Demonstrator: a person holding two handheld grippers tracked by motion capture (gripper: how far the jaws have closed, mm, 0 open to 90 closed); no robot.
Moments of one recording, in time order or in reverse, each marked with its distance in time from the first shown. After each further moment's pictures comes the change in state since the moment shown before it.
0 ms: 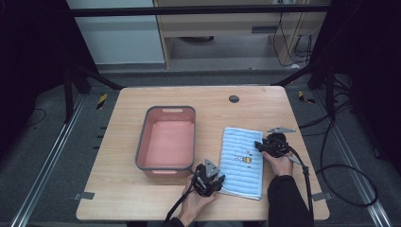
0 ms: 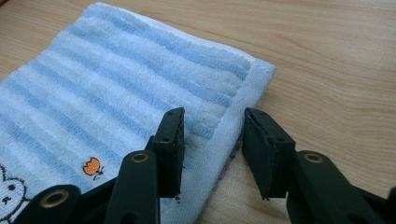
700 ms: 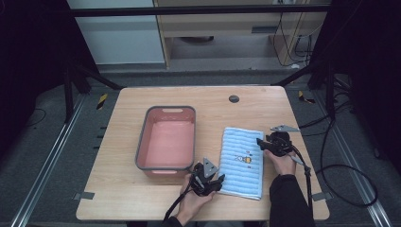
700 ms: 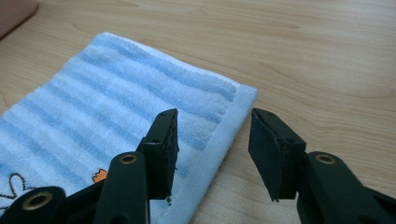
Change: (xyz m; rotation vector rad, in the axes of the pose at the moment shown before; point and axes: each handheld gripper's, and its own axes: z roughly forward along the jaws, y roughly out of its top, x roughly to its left) left arm 0.005 0.002 -0.006 -0.024 0.011 0.026; right arm 0.000 0.007 -0.015 -0.061 -0.028 -0.017
